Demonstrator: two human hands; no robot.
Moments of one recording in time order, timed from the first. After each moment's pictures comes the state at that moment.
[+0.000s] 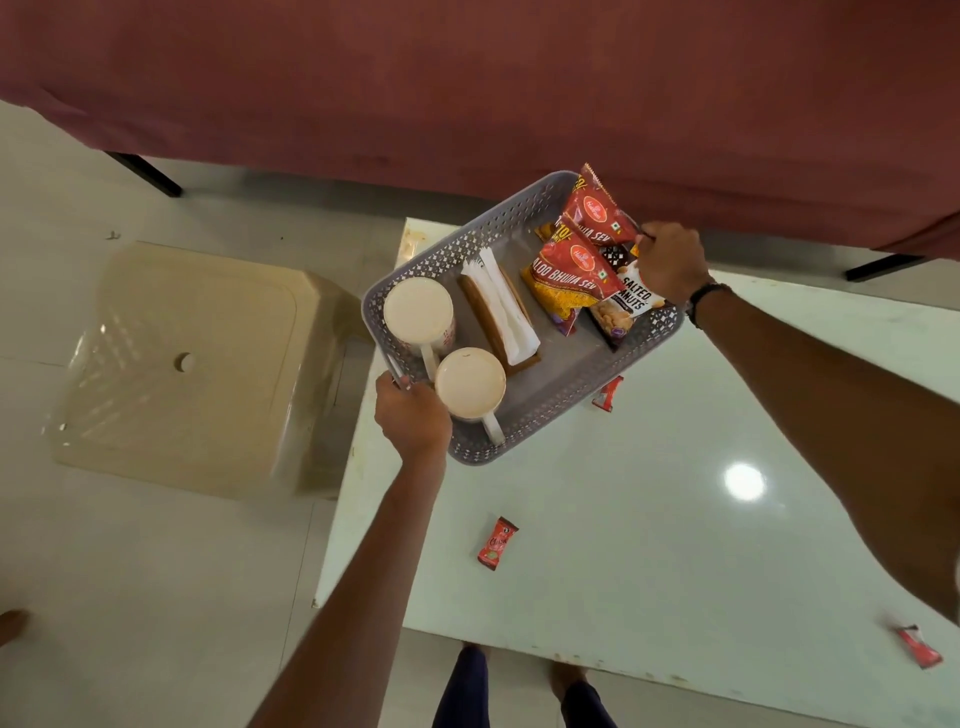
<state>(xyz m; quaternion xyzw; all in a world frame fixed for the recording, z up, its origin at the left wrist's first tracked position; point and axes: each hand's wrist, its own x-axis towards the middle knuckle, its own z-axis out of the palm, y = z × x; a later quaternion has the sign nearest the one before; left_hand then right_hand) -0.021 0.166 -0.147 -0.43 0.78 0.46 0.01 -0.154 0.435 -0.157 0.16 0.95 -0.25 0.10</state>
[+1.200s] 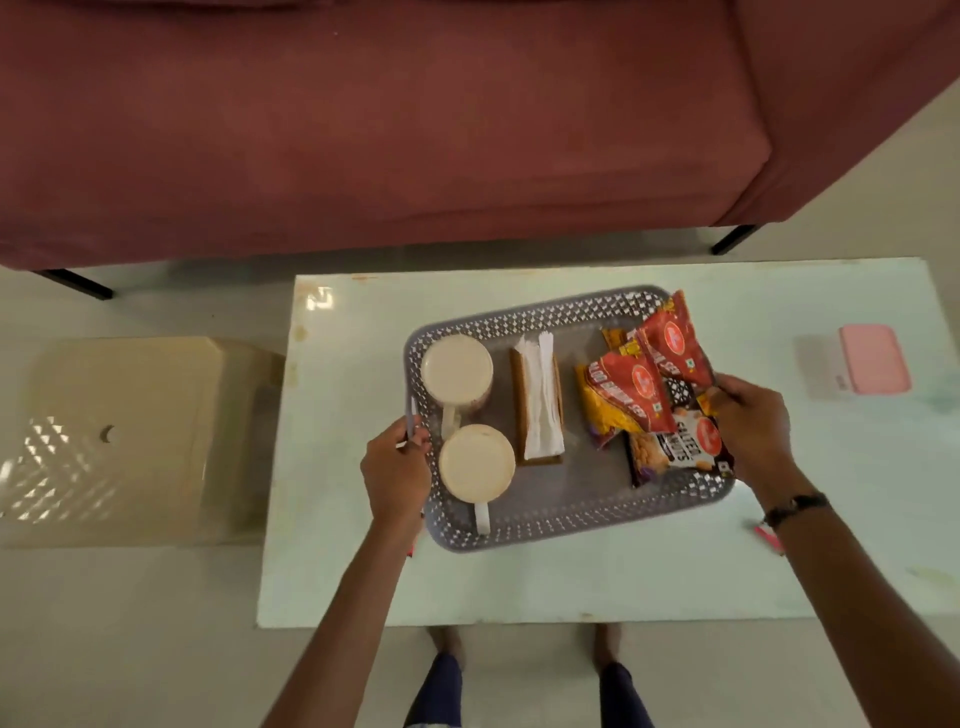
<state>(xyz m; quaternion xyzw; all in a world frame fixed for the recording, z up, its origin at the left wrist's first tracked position) 0.072 0.263 -0.070 -0.23 0.83 0.48 0.14 0.131 0.575 -0.065 0.45 0.78 -0.44 0.00</state>
